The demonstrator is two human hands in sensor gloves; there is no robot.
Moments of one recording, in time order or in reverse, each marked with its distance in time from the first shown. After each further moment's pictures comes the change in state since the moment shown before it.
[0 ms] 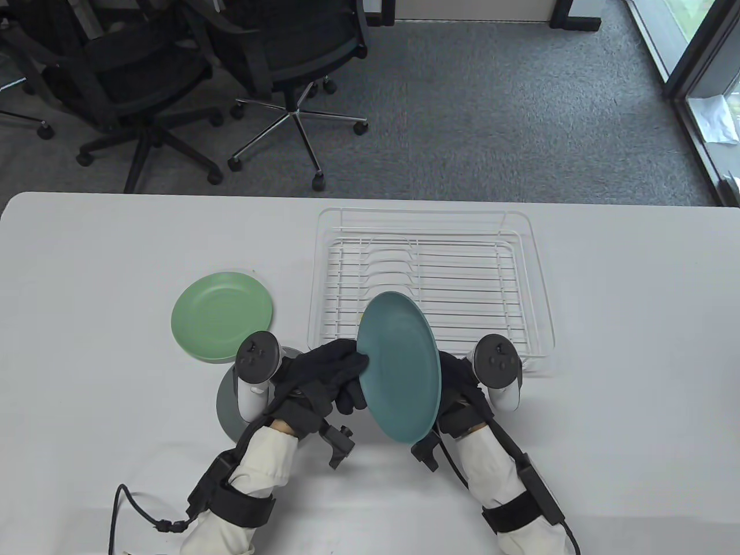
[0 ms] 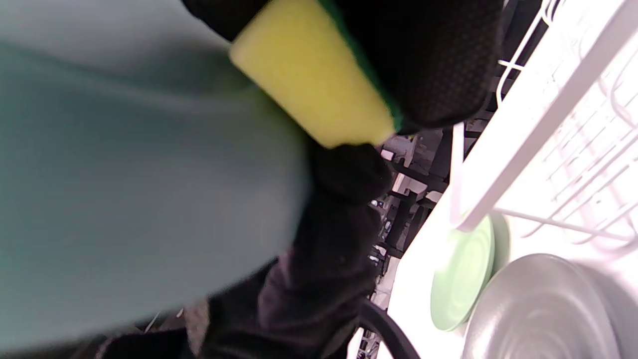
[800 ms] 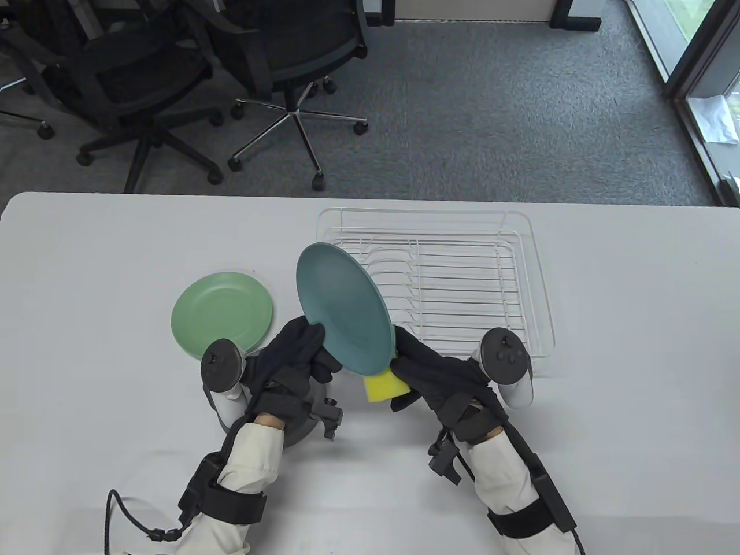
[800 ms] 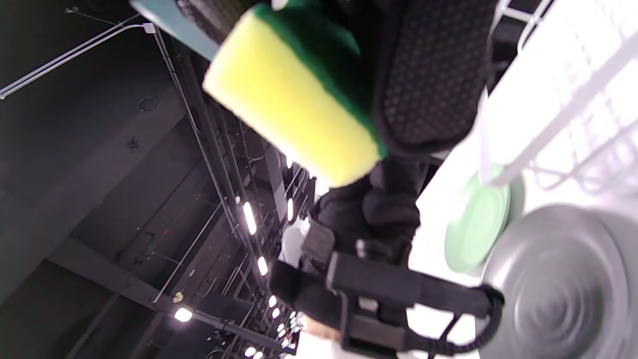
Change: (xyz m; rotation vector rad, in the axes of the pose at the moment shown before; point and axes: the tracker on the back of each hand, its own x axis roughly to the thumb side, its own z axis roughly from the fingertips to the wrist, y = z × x) left_hand -0.014 0.041 0.010 0.341 0.002 0.054; right_hand 0.043 -0.013 0.009 0.118 0.024 -0.016
